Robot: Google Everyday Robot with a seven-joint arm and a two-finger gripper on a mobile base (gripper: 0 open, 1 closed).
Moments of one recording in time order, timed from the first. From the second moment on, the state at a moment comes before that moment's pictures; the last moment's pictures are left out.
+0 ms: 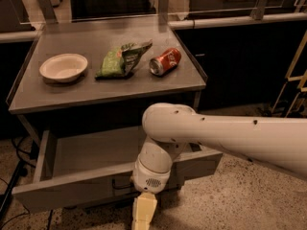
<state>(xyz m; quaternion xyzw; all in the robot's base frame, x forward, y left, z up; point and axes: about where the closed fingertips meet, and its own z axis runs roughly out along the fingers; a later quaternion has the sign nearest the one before) 0.351 0.037 0.660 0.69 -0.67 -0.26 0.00</state>
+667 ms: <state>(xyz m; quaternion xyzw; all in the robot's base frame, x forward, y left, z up) 0.318 0.027 0.674 0.70 -0.66 -0.27 0.02</state>
